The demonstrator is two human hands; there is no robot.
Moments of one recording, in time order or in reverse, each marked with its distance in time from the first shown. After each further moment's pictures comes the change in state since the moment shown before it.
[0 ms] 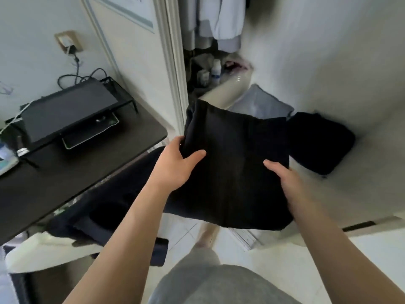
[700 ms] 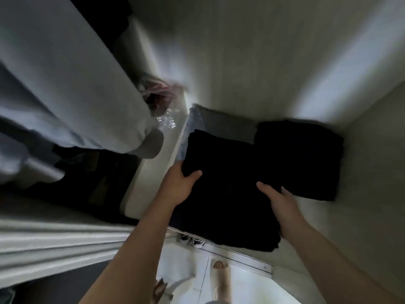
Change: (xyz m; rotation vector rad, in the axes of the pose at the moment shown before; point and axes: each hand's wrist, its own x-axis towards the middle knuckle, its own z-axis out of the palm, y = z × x) left_hand 0.429 0.012 0.173 0.157 -0.518 0.028; right_hand 0.267 -0.073 -0.007 0.335 0.485 0.103
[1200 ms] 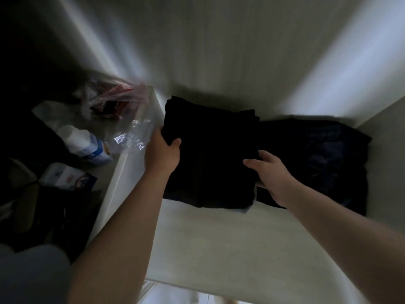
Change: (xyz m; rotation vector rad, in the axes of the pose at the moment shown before) left_hand 0.206 0.004 0.029 0.132 0.237 0.049; right_hand 0.168 -0.054 0.048 -0.160 -0.011 -0.046
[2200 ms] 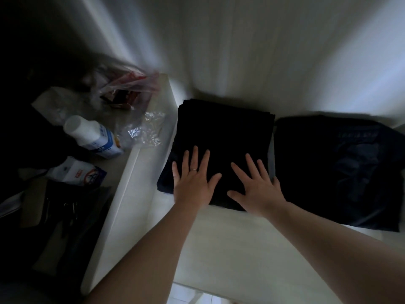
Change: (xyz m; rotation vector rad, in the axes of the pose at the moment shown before) left_hand -0.042 -0.089 0.065 0.805 -0.274 0.305; right_hand 0.036 0.071 0.043 -1.417 -0.115 -0.234
